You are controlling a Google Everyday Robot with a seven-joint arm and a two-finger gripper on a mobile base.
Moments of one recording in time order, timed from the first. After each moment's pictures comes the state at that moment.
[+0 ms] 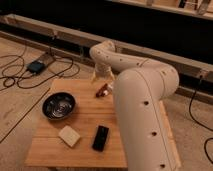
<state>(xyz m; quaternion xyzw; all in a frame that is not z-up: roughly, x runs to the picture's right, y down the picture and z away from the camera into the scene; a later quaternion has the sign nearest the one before) -0.011 -0.041 0.928 -0.18 -0.21 -0.72 0.64</state>
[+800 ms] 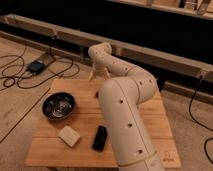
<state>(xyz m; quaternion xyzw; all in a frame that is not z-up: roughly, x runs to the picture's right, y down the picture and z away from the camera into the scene) -0.034 -0.050 0.994 -0.17 -0.24 -0.72 0.63</state>
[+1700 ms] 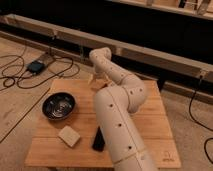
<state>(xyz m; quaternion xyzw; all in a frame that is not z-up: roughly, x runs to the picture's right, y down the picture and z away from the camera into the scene) -0.037 -0.027 1.037 -0.17 -0.27 -0.71 0.63</state>
